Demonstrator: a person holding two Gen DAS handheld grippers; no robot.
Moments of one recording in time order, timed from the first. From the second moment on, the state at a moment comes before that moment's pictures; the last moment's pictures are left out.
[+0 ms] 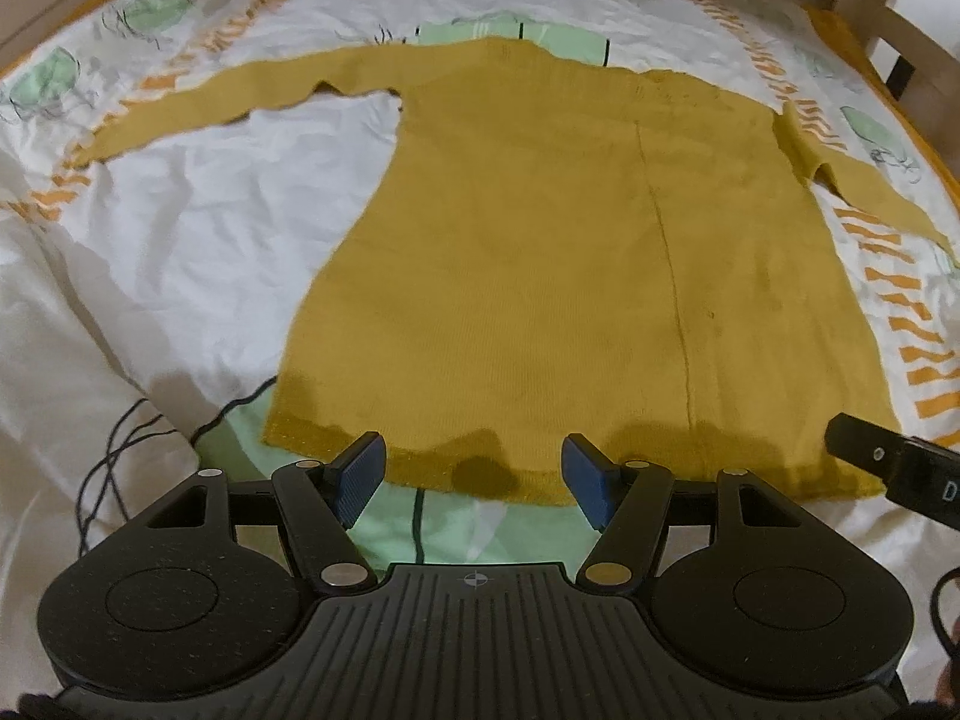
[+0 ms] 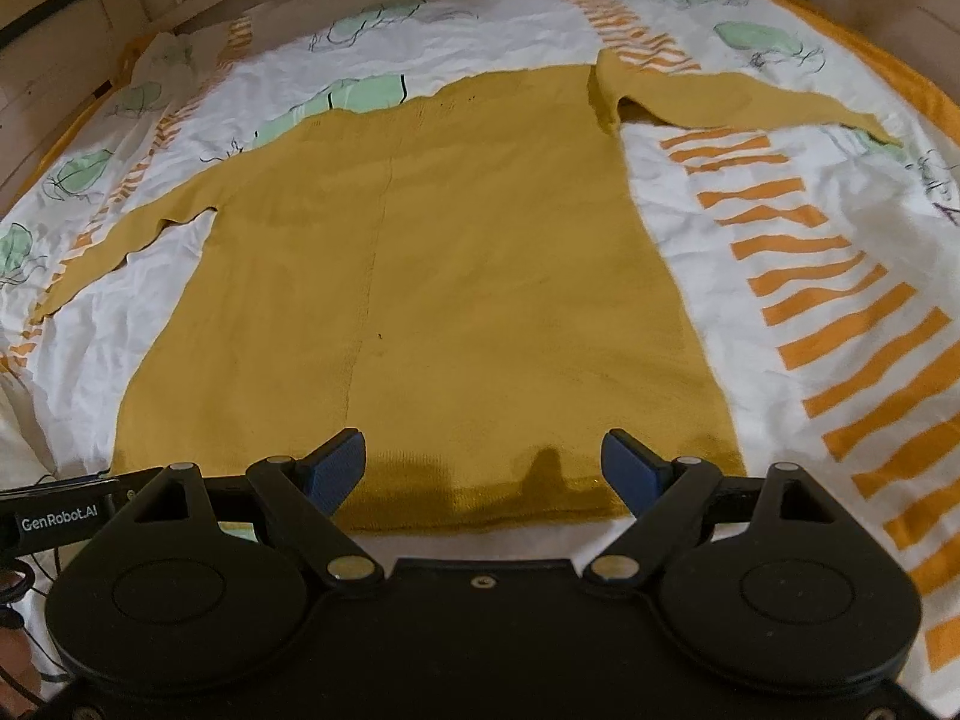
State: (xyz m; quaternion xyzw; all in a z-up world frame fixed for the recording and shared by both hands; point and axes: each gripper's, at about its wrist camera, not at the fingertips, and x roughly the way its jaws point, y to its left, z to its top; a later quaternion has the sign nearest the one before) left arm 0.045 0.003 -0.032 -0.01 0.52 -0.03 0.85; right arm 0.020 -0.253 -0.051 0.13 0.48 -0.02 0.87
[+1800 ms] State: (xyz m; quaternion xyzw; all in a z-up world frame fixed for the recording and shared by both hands) left arm 0.267 -0.061 -0.110 0.11 0.45 -0.06 0.88; right arm 0.225 -0.674 -0.102 0.35 0.44 -0.28 0.78
